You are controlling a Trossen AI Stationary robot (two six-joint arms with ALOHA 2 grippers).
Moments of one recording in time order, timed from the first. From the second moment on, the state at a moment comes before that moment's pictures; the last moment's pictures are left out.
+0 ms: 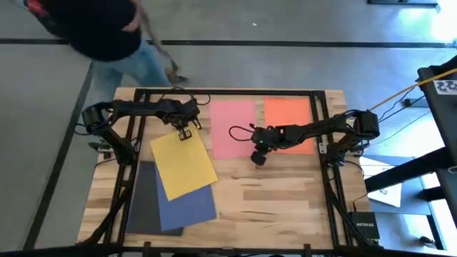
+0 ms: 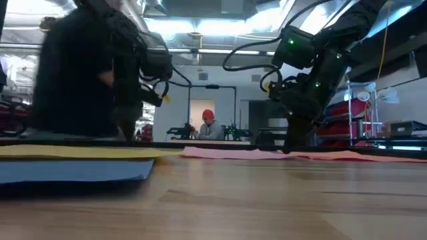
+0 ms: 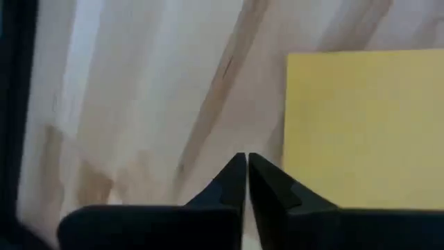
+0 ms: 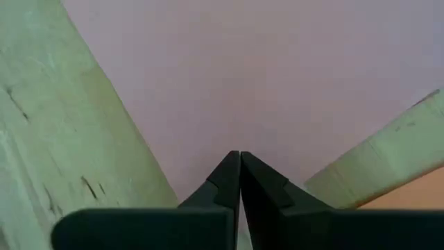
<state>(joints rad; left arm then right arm) 0.47 1.56 0.90 -0.74 -0.32 -0.01 -0.12 1.60 0.73 -0.23 0.09 0.36</state>
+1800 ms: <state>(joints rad) 0.67 1.40 0.70 -0.56 -0.24 -0.29 -0.12 1.60 0.73 -0.23 0.09 0.33</state>
